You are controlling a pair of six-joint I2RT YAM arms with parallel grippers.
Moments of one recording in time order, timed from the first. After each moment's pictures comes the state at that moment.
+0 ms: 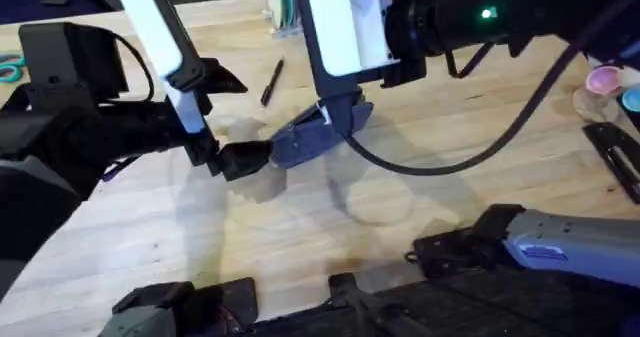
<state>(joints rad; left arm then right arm) -0.08 1.15 0.75 -0.54 0.79 1.00 0.53 1.24 1.23 -0.83 -0.06 -1.19</state>
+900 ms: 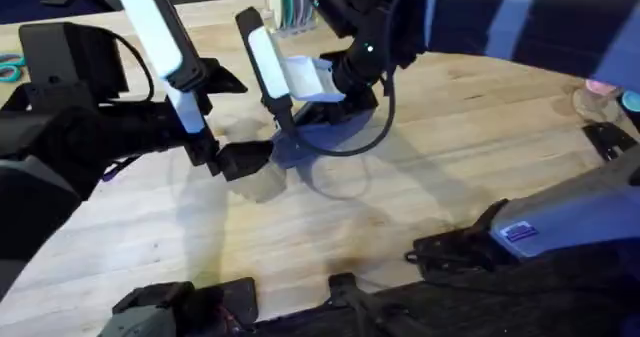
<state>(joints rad) -0.08 1.15 0.75 -0.54 0.79 1.00 0.53 1.65 1.23 -0.86 -0.13 -1.19</state>
